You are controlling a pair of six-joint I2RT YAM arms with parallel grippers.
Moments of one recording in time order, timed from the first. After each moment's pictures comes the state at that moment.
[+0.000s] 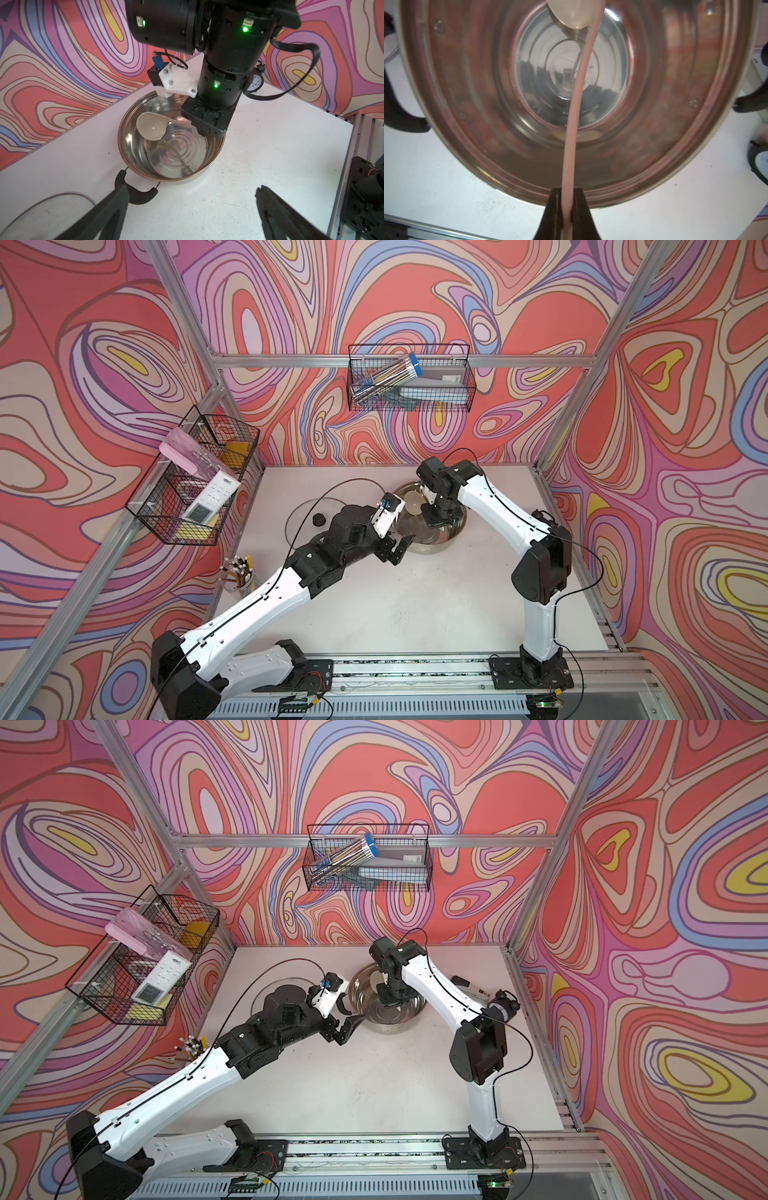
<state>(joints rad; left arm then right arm) -0.76 1.13 1.03 -0.31 0.03 0.03 0.59 2.01 1.99 -1.38 0.04 0.26</state>
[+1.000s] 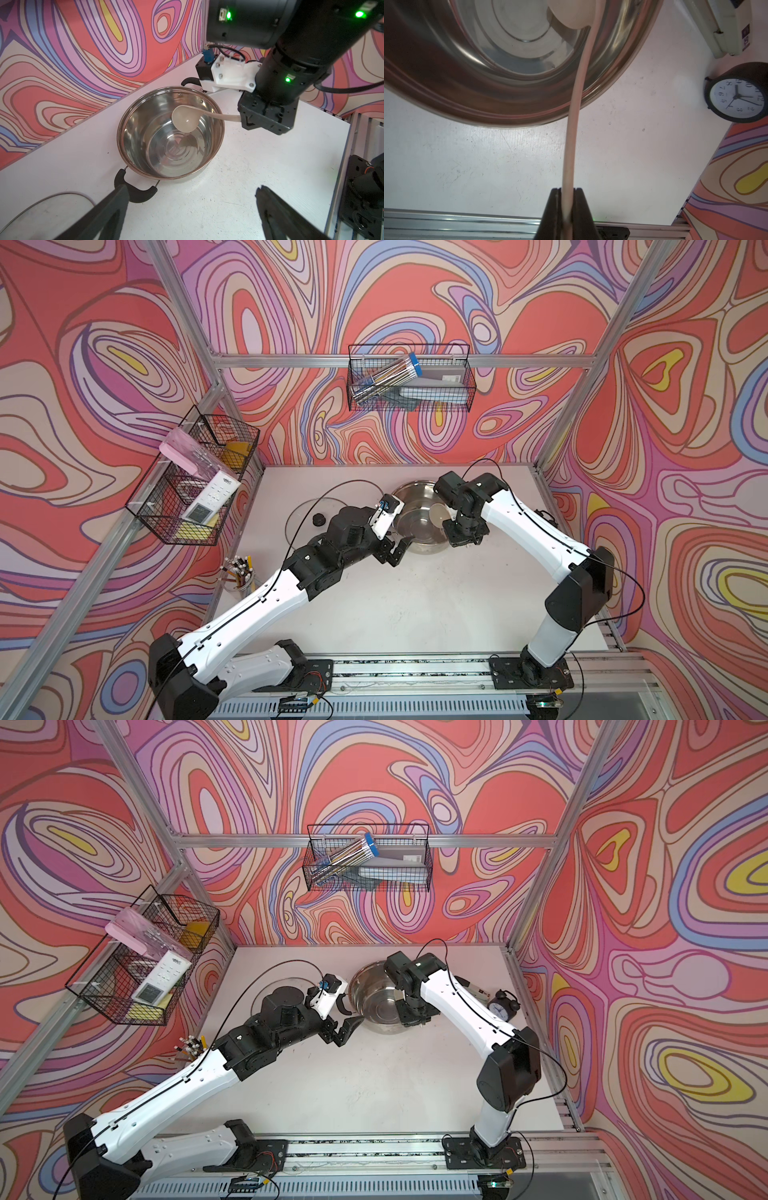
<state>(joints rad) -0.76 1.11 1.02 -0.31 0.04 0.03 0.55 1.77 1.74 -1.45 0.17 0.31</state>
